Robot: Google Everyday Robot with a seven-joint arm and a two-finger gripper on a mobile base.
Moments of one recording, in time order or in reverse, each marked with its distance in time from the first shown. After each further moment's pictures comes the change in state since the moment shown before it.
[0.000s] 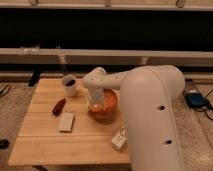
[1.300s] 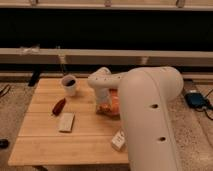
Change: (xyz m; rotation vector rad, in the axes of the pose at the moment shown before) arm -0.005 -0.057 0.011 0.091 0.045 0.089
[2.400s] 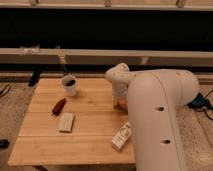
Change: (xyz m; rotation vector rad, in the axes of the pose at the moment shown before) arm -0.020 -0.109 0.001 0.062 0.007 0.229
